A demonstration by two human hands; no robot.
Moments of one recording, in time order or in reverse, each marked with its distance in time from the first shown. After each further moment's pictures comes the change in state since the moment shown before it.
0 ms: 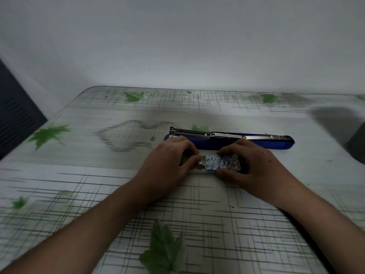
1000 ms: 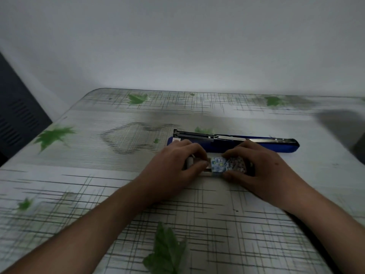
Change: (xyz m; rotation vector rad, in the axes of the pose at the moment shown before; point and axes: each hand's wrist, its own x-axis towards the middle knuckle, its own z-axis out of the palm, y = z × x) left_hand -0.002 -0.002 -0.006 -0.078 -0.104 0.042; right_hand 0.001 0.003 -0.003 -0.018 -0.008 -0.019
